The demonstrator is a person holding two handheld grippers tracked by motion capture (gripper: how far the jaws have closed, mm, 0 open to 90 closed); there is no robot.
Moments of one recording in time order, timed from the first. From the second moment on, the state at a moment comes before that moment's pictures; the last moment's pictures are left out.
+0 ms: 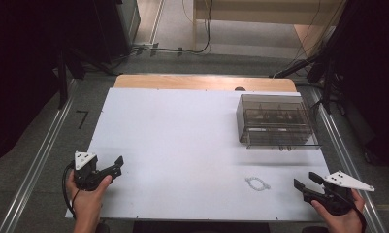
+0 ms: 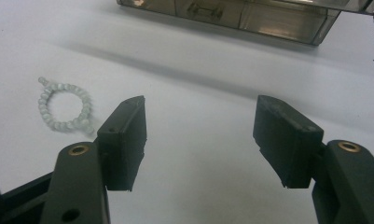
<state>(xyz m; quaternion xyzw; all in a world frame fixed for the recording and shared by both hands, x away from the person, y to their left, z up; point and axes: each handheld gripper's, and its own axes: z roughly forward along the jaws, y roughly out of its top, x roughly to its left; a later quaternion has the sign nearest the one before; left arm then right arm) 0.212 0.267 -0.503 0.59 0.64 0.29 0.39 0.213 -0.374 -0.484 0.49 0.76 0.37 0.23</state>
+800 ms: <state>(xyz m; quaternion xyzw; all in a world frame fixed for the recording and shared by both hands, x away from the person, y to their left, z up) 0.212 0.265 -0.504 0.59 0.64 0.29 0.39 0.222 -0.356 -0.482 0.46 0.78 0.37 0.22</state>
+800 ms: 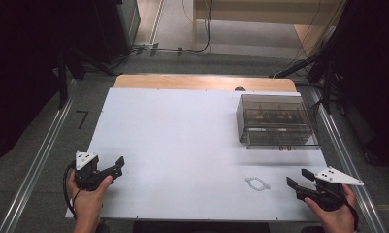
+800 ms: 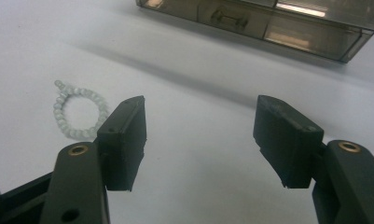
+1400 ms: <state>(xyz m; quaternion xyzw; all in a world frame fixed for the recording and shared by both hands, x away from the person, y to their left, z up) 0.213 0.265 -0.504 0.60 0.64 0.29 0.39 0.227 -0.339 -0.484 0.44 0.80 0.37 0.21</state>
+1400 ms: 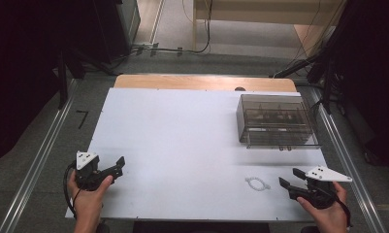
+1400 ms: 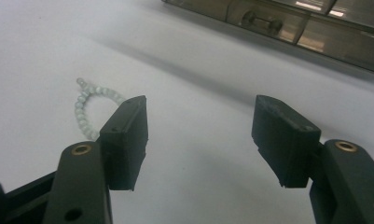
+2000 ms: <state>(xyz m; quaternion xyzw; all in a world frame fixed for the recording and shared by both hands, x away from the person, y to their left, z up) 0.213 0.265 -0.504 0.60 0.64 0.28 0.39 0.232 -0.324 -0.486 0.42 0.81 0.36 0.19</state>
